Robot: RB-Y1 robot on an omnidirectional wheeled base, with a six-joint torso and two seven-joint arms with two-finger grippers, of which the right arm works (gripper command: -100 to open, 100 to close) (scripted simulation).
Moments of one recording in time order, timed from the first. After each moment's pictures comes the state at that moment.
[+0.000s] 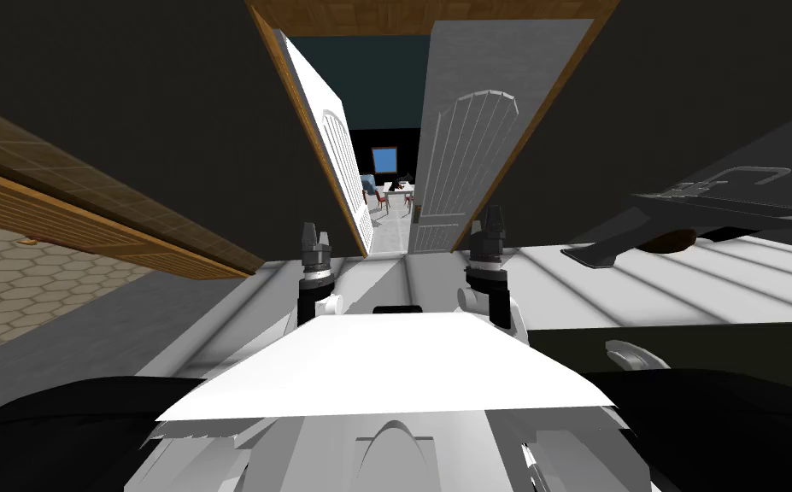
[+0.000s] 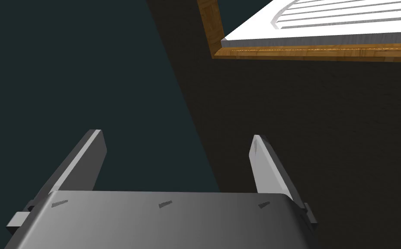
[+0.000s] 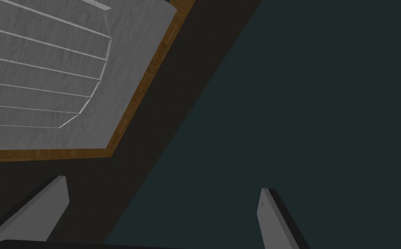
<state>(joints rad) 0.46 -0.04 -0.07 -2.38 0.08 -0.36 0.17</state>
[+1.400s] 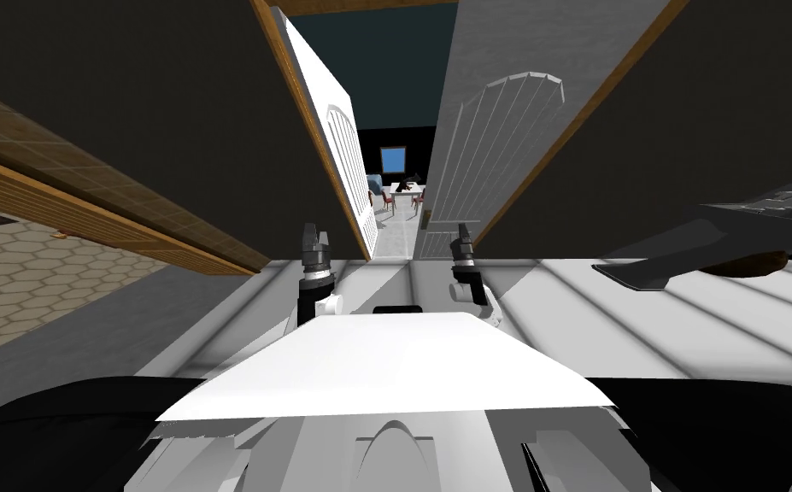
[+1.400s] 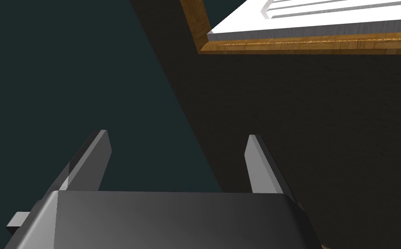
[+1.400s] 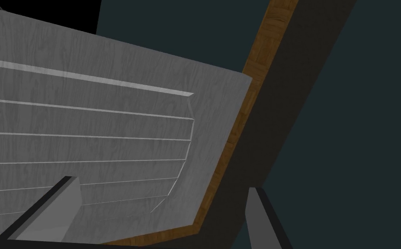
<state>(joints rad) 0.31 -0.16 -0.05 -2.01 -0.02 -0.39 0.08</state>
